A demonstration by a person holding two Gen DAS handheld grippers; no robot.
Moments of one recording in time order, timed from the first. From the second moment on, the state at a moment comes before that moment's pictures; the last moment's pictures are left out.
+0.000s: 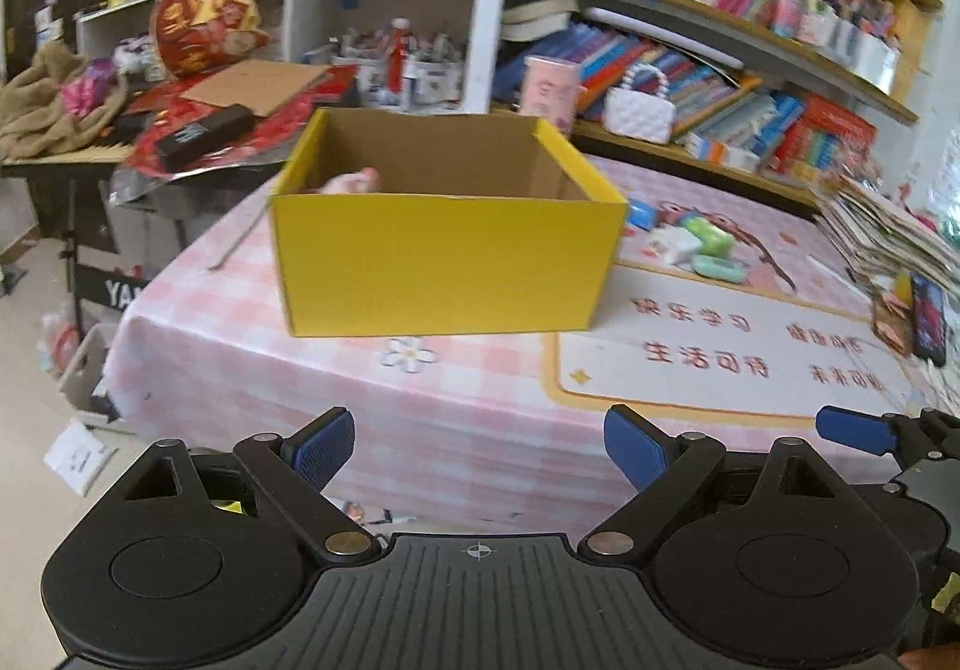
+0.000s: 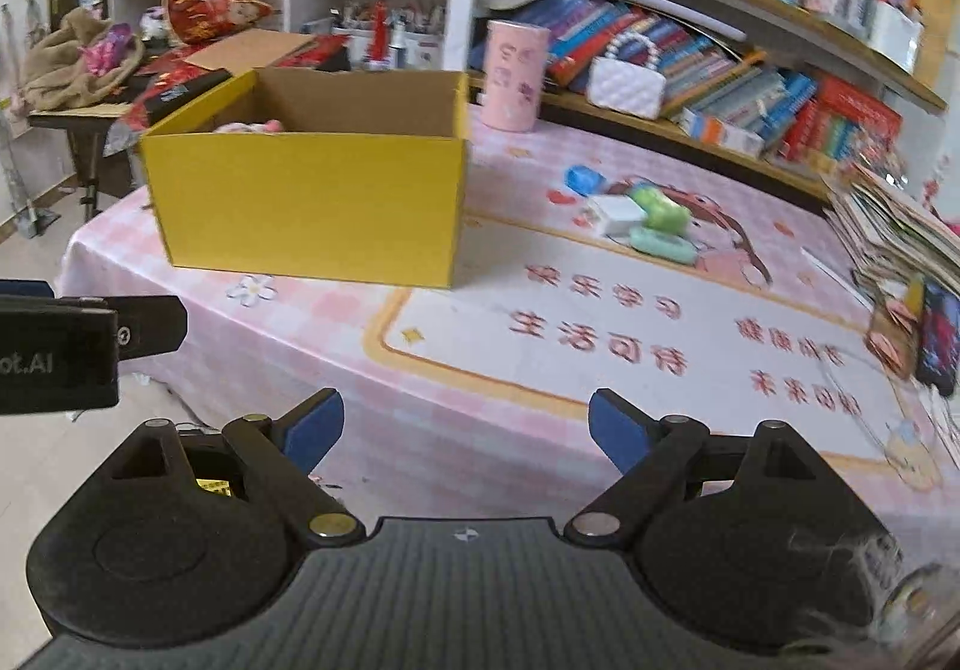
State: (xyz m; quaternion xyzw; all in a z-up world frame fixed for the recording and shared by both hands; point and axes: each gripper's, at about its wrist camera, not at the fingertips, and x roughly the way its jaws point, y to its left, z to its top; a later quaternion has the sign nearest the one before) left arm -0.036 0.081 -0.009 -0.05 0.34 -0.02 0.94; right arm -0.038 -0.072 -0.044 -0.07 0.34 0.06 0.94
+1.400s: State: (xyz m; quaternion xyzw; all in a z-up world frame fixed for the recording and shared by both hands) left arm 0.122 -0.126 -0.032 -0.02 0.40 -0.05 0.92; right arm 0.096 -0.295 -0.066 -0.02 0.38 -0.01 0.92
